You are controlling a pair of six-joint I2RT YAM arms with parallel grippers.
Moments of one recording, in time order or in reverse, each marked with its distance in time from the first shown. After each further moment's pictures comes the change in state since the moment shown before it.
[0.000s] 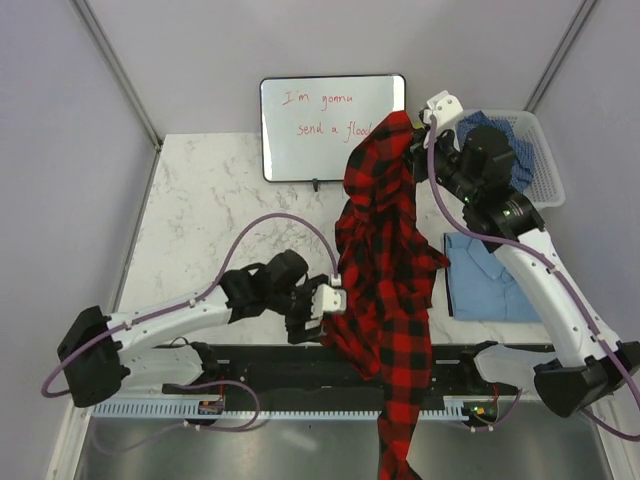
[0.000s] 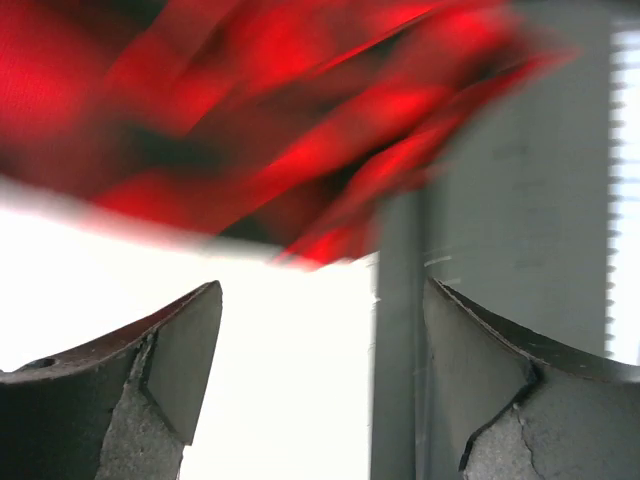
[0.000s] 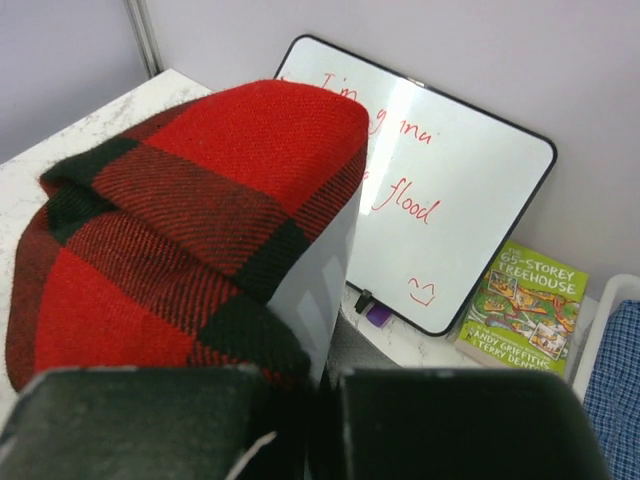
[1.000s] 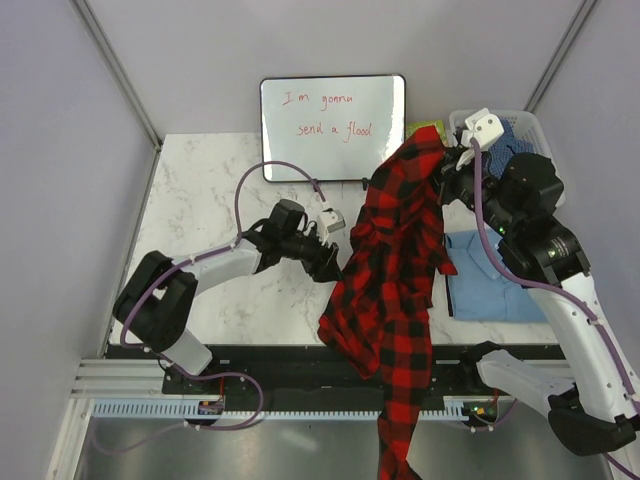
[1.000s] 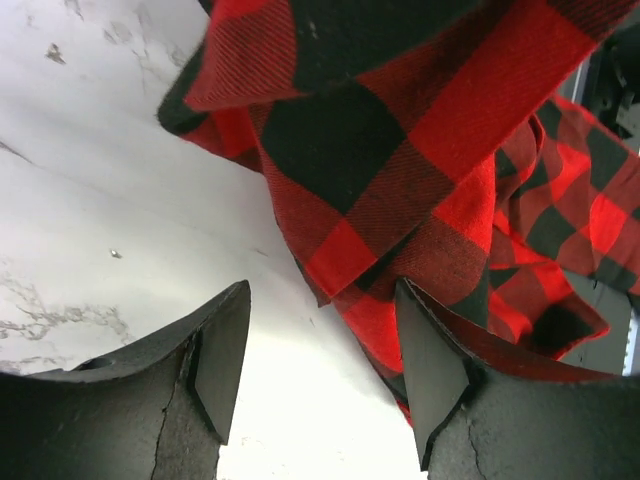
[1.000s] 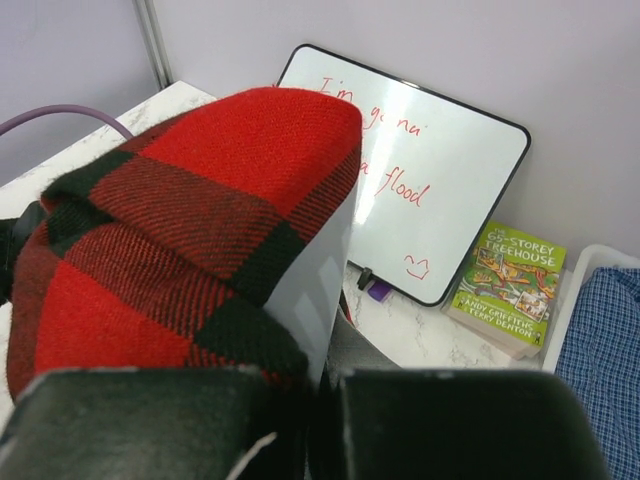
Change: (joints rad) left arm 0.414 0.463 0.145 0.416 0.235 -0.367; right arm 0.000 -0.226 -0.001 -0.176 0.023 0.030
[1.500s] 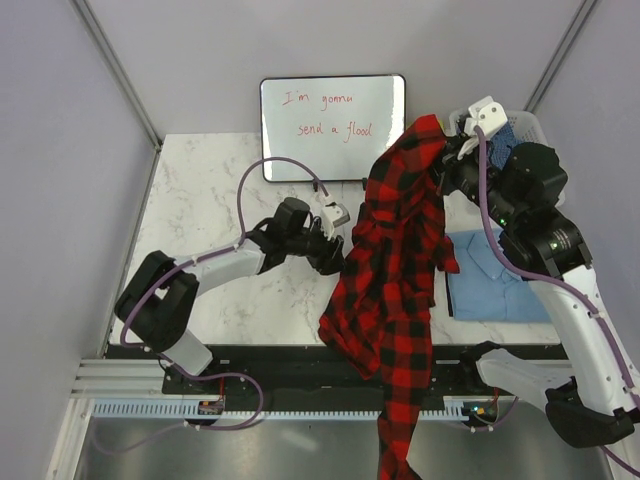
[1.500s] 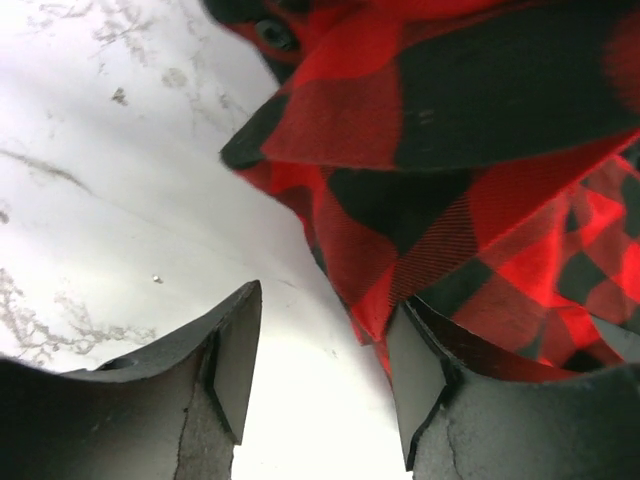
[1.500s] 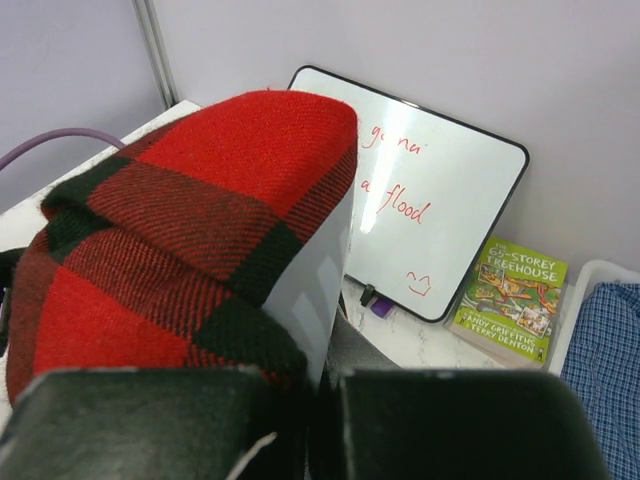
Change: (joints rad) left arm -0.024 0.001 0.023 0.072 -0.091 -0.061; right arm 0.000 0.042 0.069 -0.003 -0.003 0.018
